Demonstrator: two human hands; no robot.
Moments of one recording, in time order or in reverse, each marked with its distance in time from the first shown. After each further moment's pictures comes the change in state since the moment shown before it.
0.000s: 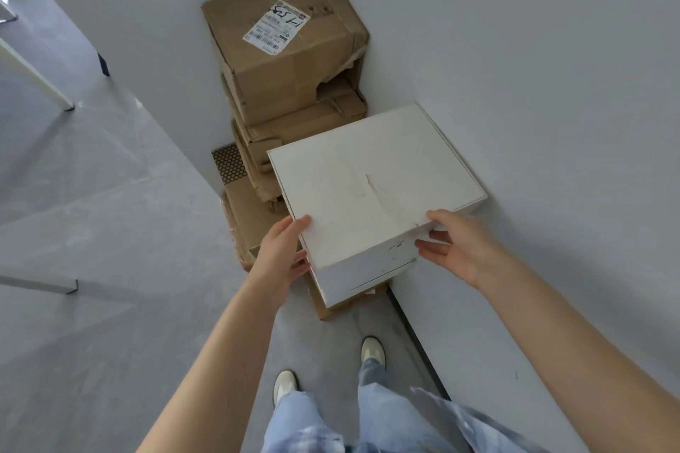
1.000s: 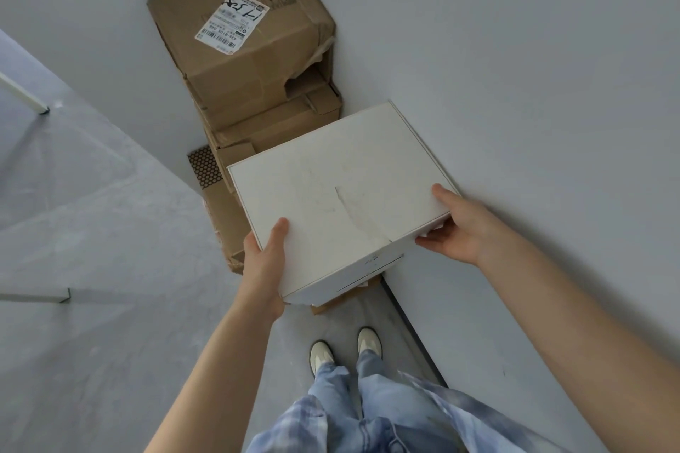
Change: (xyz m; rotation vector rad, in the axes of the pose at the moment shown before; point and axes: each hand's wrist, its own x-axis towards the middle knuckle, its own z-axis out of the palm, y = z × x) left_hand 0.008 0.001 0.039 -0.080 0.152 -0.009; right_hand 0.051 -0.036 -0.034 0.199 -0.001 0.121
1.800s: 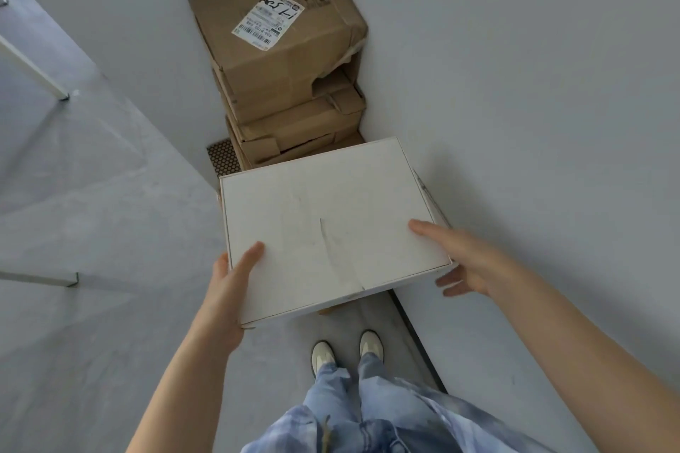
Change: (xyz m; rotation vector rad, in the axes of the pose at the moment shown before) left_hand -0.011 -0.003 -0.083 0.058 0.029 -0.008; right_hand -0.033 0.032 0.017 -0.816 0.042 0.064
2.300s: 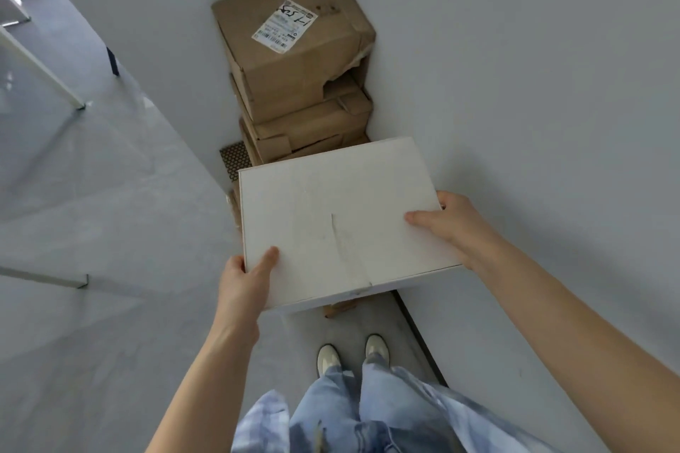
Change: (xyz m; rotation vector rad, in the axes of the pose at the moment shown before) left_hand -0.026 -0.016 -0.007 0.097 0.166 0.199; right_hand -0.037 -0.013 0.024 0.114 0.100 -0.478
